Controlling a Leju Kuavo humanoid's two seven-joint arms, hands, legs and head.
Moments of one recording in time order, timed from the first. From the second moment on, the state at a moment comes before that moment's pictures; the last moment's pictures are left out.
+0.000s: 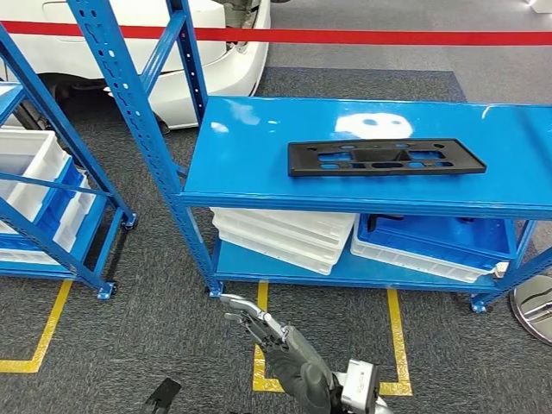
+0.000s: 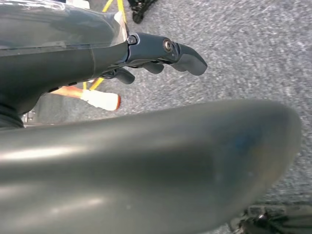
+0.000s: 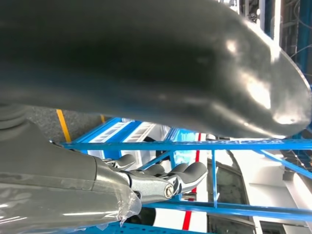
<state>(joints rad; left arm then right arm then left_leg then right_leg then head) -0.05 -0.06 0.16 -0.20 -0.55 0.18 0.22 -0.03 0.00 0.77 -1.59 -0.17 0.41 -0.52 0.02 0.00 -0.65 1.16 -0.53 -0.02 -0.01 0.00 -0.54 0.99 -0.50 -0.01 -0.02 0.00</state>
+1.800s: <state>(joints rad) -0.06 -0.06 0.19 -0.19 -0.56 0.18 0.21 -0.06 0.00 0.78 -1.57 -0.19 0.45 -0.53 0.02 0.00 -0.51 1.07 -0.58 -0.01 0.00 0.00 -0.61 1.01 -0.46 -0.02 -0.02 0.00</state>
